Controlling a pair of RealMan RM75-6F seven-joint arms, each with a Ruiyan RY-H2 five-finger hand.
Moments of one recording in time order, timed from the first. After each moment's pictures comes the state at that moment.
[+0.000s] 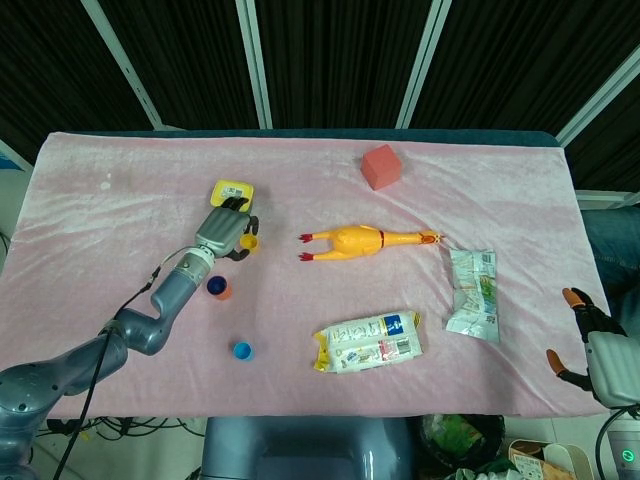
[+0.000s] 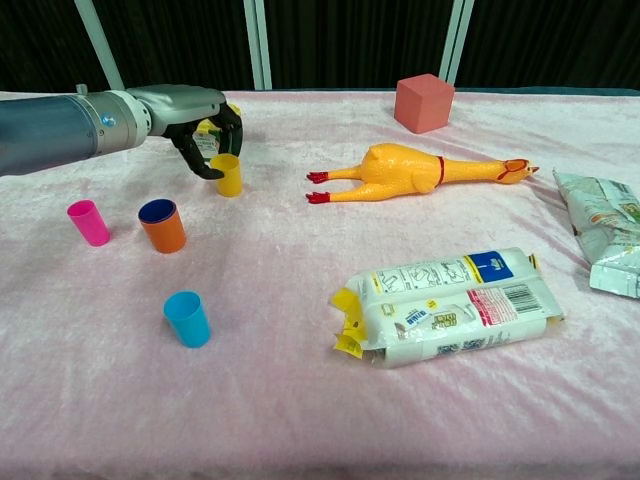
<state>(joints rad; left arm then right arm) -1.00 -1.72 -0.19 -0.83 1.19 0.61 0.05 0.06 -1.02 0.08 -1.74 -1.40 1.42 0.02</state>
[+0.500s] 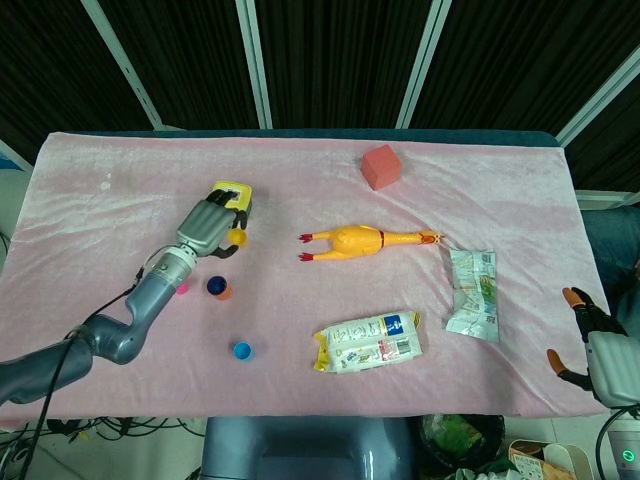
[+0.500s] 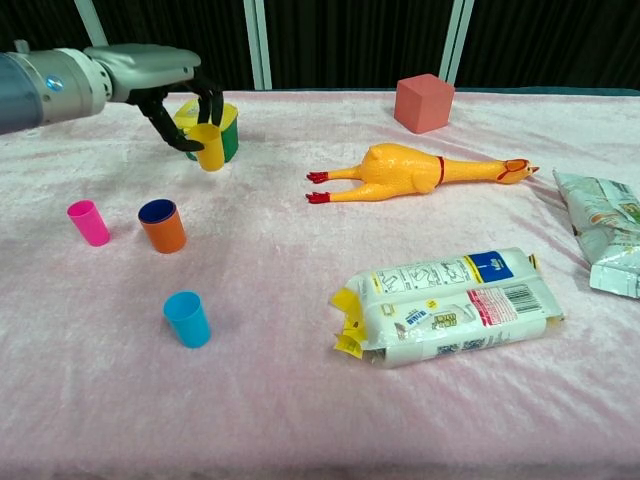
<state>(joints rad) -0.93 -1.50 -0.19 -1.16 1.19 0.76 0.15 0.06 -1.02 0.08 -1.74 -1.41 1.42 0.01</state>
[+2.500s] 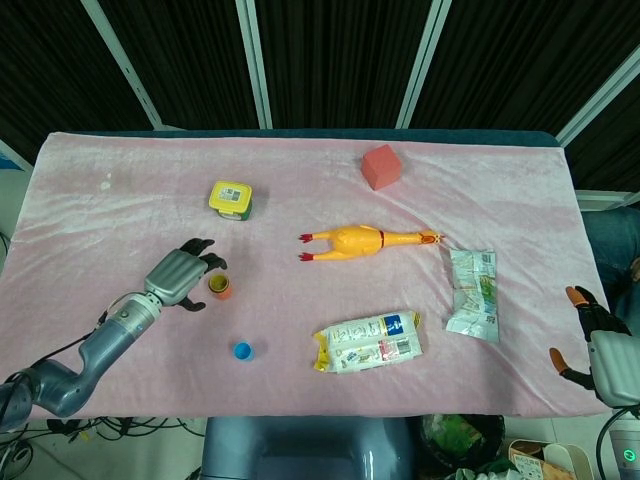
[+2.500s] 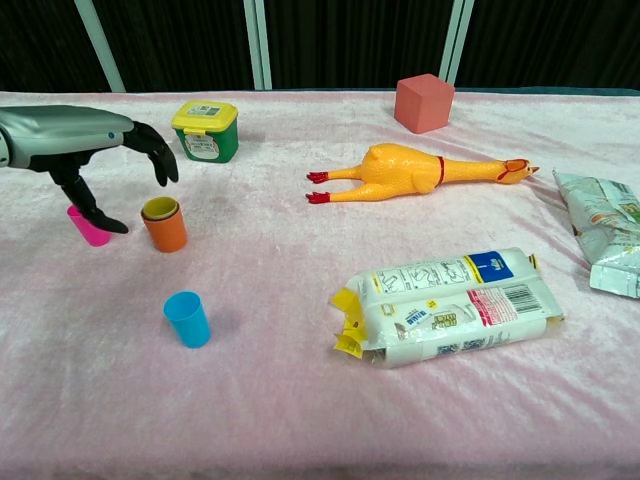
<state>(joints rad) -0.76 -1.34 -0.05 -1.41 1.35 0.81 0.07 0.06 -1.02 0.08 -1.74 -1.40 1.43 0.00</state>
